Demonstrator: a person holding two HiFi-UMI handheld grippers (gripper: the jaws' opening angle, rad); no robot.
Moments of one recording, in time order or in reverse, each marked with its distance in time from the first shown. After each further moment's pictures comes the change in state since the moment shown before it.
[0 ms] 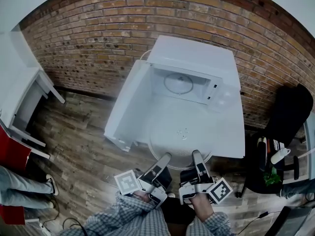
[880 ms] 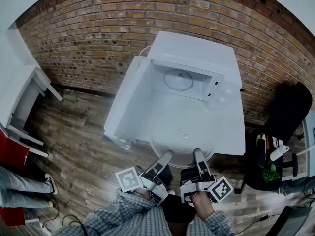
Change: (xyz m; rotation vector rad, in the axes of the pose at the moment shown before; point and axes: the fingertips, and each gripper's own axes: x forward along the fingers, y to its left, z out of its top) left arm -0.001 0.009 0.003 -0.040 0.030 0.013; right arm -0.001 -0.009 -0.003 0.009 -0.031 -0.028
